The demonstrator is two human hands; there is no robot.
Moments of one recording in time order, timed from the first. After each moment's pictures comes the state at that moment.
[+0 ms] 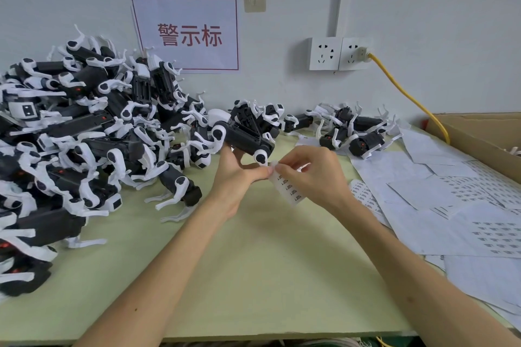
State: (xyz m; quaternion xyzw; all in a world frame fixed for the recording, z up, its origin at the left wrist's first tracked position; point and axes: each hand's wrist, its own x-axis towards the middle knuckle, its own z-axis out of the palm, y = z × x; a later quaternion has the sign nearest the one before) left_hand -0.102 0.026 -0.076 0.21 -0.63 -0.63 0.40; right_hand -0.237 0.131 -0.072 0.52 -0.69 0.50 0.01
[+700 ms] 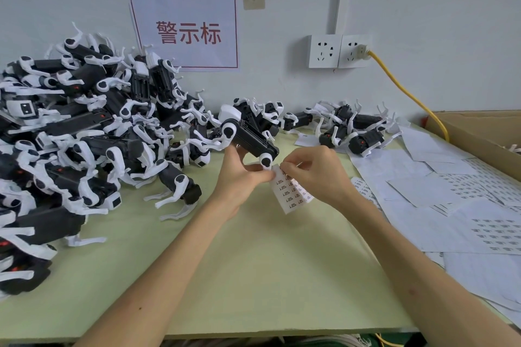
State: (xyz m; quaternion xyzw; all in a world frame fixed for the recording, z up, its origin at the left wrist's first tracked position) left_hand -0.106 0.028 -0.081 0.22 -0.67 -0.59 0.39; right_hand -0.244 0.133 -0.070 0.52 -0.72 0.45 -0.01
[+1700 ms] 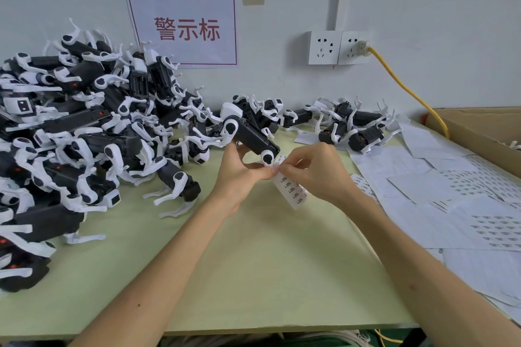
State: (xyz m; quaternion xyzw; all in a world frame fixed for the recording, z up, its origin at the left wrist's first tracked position) left_hand -0.108 0.026 -0.083 0.24 -0.66 -0.59 0.39; right_hand -0.243 0.137 -0.068 0.54 -0.71 0.45 -0.02
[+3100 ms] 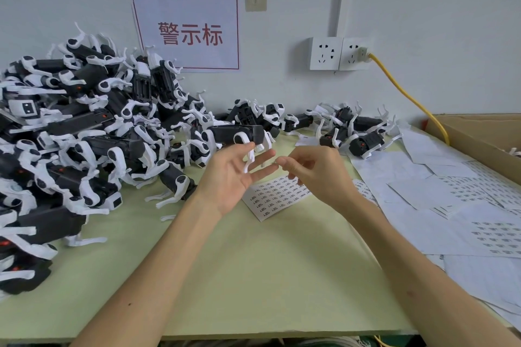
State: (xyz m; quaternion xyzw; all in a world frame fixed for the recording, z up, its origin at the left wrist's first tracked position) left_hand -0.088 0.024 -0.058 0.06 -0.45 -0.83 0.33; right_hand -0.246 0.135 -0.069 0.55 -0.67 0.50 -0.02
